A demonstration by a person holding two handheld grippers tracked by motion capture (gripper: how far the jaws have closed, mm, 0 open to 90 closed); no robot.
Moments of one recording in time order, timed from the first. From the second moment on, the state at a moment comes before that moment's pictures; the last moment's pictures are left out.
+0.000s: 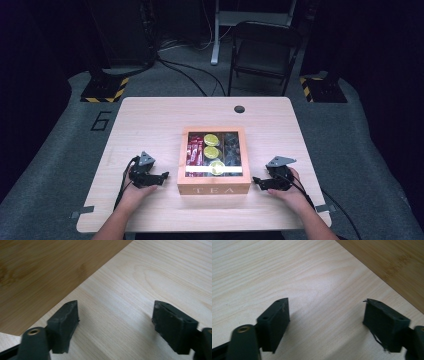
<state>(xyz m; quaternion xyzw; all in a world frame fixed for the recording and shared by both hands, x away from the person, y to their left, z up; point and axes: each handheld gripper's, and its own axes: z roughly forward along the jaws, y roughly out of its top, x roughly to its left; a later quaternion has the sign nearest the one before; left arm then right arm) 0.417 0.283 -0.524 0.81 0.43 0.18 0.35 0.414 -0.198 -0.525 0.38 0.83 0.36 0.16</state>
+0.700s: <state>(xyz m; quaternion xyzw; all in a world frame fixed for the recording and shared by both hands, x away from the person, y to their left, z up) 0.401 0.278 -0.498 0.80 0.44 0.14 0.39 0.397 -0.196 -0.496 0.37 0.83 0.38 0.16</state>
